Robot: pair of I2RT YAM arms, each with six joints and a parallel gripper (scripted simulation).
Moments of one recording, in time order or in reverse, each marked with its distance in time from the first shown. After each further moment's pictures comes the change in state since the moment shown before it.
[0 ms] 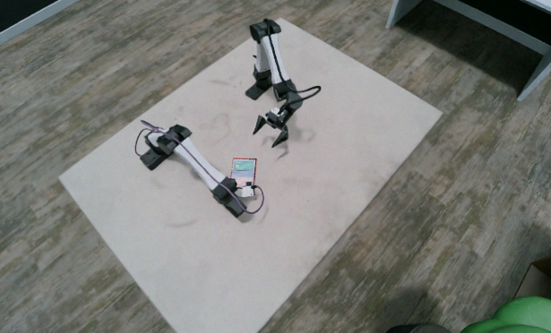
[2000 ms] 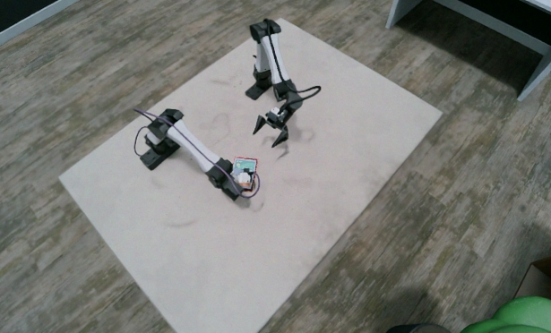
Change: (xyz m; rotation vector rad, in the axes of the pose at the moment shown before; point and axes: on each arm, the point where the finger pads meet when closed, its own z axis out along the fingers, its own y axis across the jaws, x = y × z) left arm 0.000 0.000 0.000 0.000 0.000 0.000; right arm 0.010 0.063 -0.006 -0.016 -0.028 0.081
